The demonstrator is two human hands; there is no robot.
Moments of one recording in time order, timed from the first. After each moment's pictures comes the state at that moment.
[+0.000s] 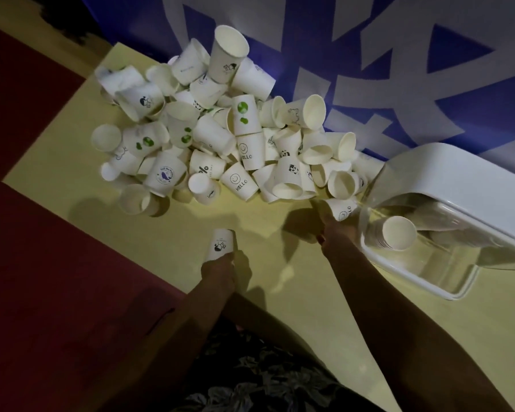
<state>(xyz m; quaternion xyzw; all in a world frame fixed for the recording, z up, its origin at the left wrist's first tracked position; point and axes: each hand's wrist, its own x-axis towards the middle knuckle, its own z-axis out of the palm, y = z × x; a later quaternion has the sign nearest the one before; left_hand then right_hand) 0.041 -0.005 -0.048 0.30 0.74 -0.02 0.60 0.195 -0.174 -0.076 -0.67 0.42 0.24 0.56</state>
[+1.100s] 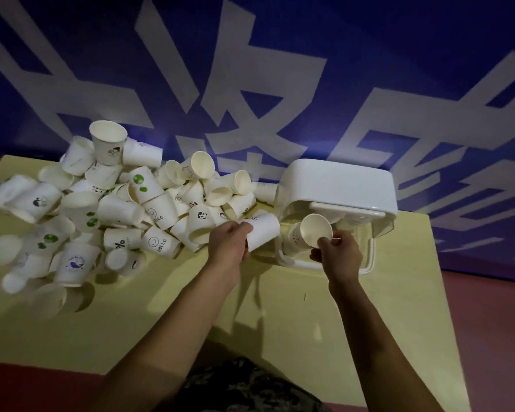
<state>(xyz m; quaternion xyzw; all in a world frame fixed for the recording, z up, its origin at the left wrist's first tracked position) 0.166 -0.116 0.077 0.61 0.39 -0.13 0.68 0.160 -0.311 0.041 -0.78 0.33 -0.01 0.53</state>
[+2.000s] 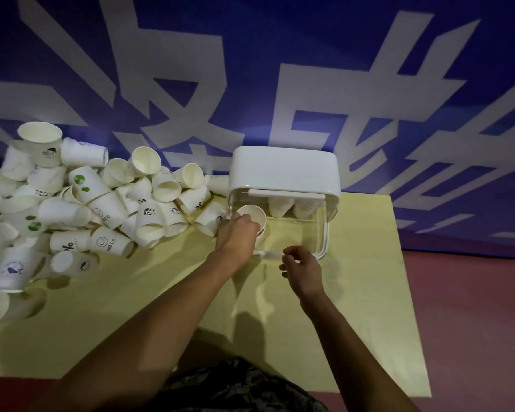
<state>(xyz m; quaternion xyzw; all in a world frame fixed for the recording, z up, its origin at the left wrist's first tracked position) 0.188 -0.244 0.020 0.98 -0.13 -0.14 0.02 0.114 -0.393 -0.015 -0.78 0.27 0.11 0.55</state>
